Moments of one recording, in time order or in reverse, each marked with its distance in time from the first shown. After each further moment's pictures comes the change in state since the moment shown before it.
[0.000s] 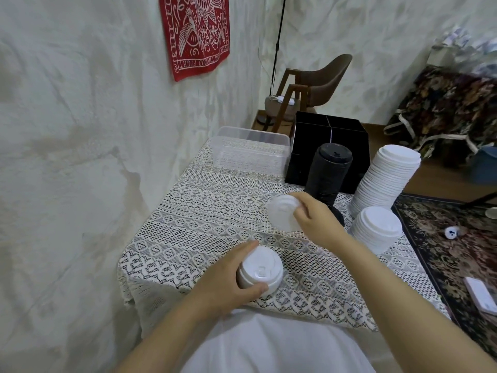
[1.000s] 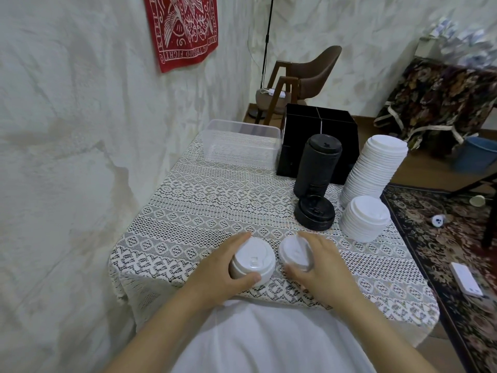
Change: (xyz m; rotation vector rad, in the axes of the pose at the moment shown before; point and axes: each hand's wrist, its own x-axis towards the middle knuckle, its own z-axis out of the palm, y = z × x) left_hand 0.000 0.002 0.001 -0.014 -0.025 -0.002; right_hand -0.096 0.030 0.027 -0.260 0.027 0.099
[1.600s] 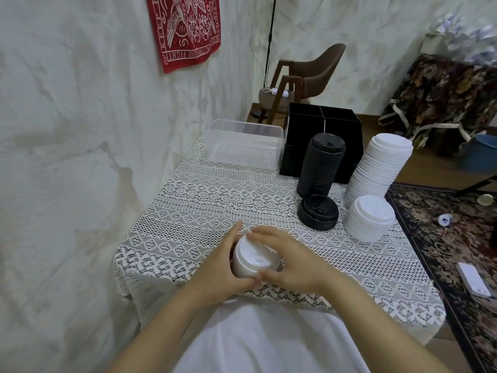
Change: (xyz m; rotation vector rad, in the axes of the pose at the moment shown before) left_hand 0.002 -0.005 0.001 -0.173 0.037 -0.051; right_hand 0.022 -0.052 -0.007 0.148 -0.358 -0.356
